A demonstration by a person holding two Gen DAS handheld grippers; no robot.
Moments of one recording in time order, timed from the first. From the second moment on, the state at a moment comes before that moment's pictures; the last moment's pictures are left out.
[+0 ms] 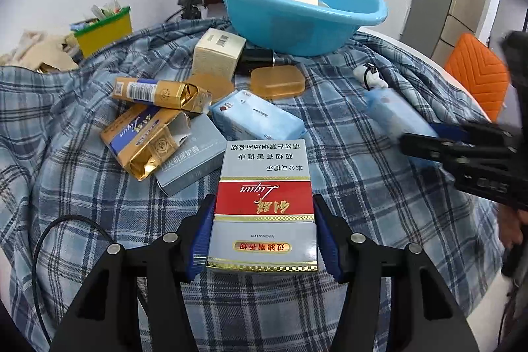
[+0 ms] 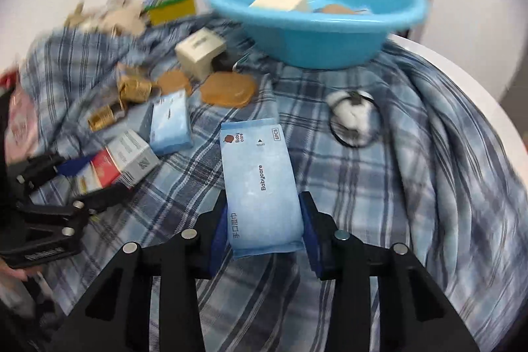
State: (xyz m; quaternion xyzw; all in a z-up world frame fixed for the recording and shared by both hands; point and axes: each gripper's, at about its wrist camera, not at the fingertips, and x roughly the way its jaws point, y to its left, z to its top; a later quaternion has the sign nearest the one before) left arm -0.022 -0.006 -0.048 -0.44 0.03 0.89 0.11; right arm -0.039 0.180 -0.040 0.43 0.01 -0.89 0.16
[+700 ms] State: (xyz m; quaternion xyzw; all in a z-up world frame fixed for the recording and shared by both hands) left arm -0.029 0.024 0.043 -0.34 0.04 0.93 0.13; right arm -0.018 0.207 0.042 0.32 -0.02 -0.94 0.11
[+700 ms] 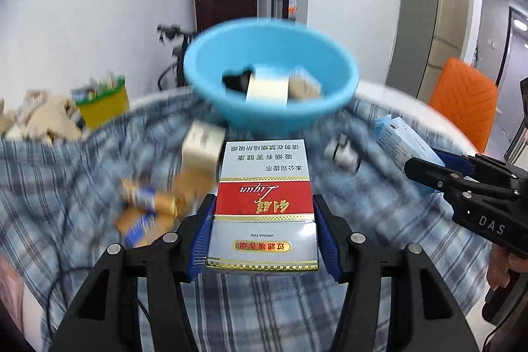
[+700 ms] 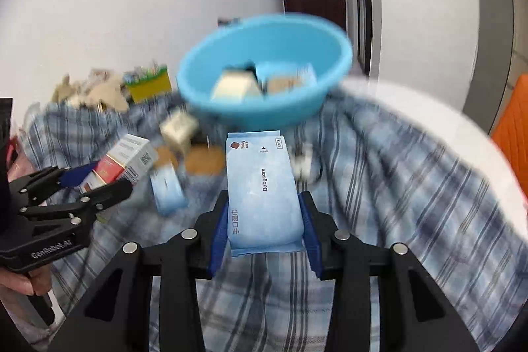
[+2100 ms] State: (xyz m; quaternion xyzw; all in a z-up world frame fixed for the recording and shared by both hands) left arm -0.079 0.039 0.123 -0.23 -0.02 0.95 0.19; right arm -0.035 0.208 0.128 0.19 0.01 -0.98 0.06
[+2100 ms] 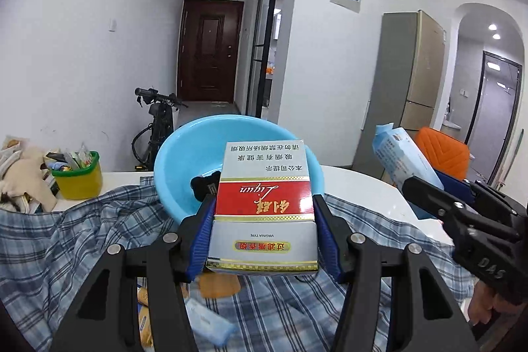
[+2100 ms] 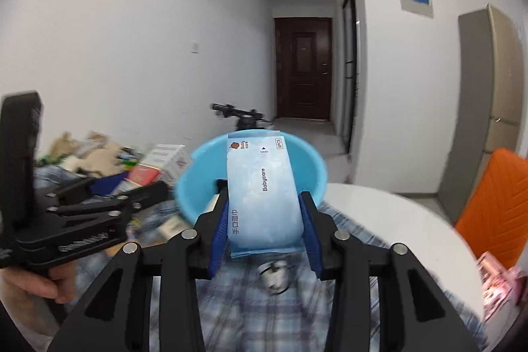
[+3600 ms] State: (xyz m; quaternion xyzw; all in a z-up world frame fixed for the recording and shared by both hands) left arm -0.309 0.068 0.121 -0.38 -0.01 0.92 0.05; right arm -0.251 0.221 0.171 0.35 0.03 -0.94 0.00
